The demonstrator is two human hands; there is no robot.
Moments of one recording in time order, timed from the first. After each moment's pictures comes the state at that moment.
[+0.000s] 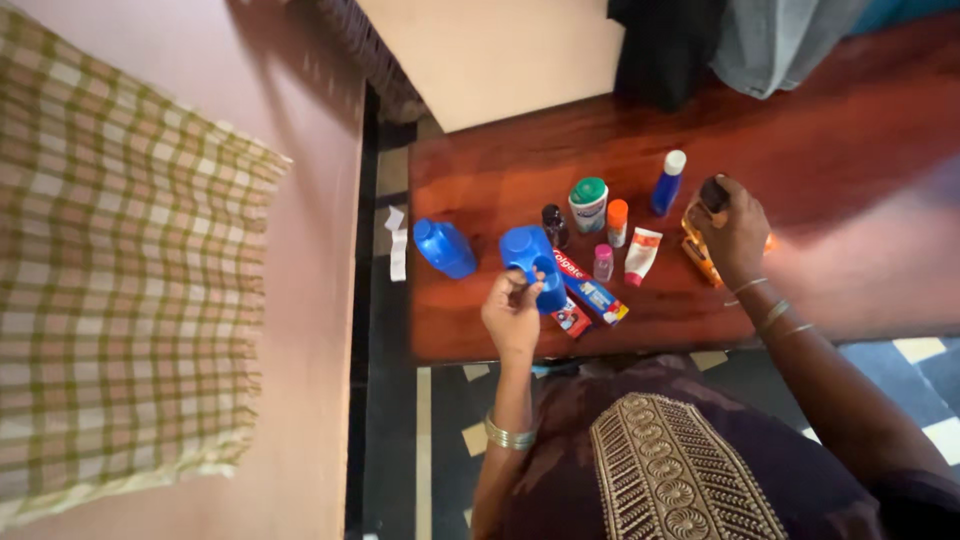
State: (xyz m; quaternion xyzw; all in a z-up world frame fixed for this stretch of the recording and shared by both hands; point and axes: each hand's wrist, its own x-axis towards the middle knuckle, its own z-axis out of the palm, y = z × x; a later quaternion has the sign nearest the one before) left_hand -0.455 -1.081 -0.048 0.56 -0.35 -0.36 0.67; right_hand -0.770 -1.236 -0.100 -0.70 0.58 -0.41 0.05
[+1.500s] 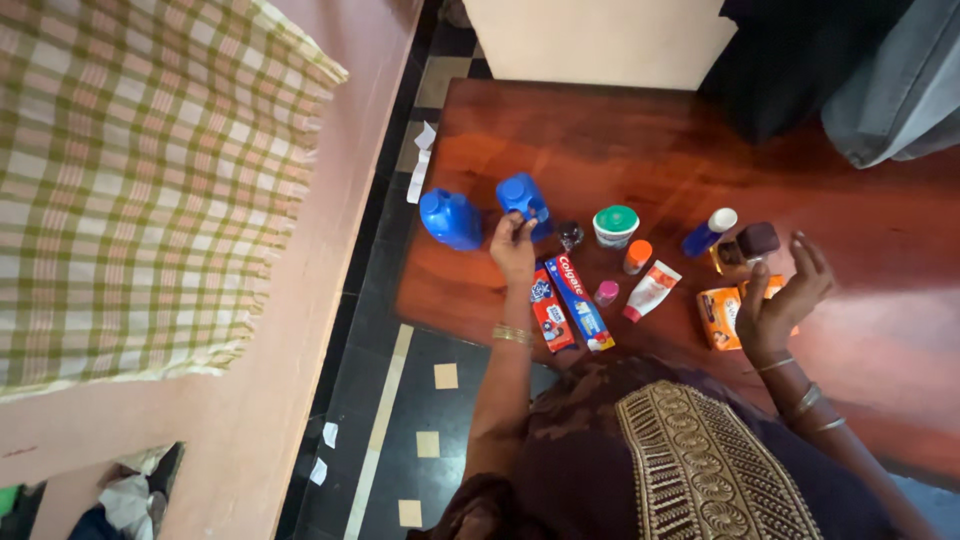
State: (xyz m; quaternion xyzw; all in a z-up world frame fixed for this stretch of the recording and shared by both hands) left_hand -0.413 -1.227 -0.222 0.59 -0.26 -0.14 0.75; right_hand -0.786 -1.262 -0.057 -0.74 0.50 -0.43 0.11
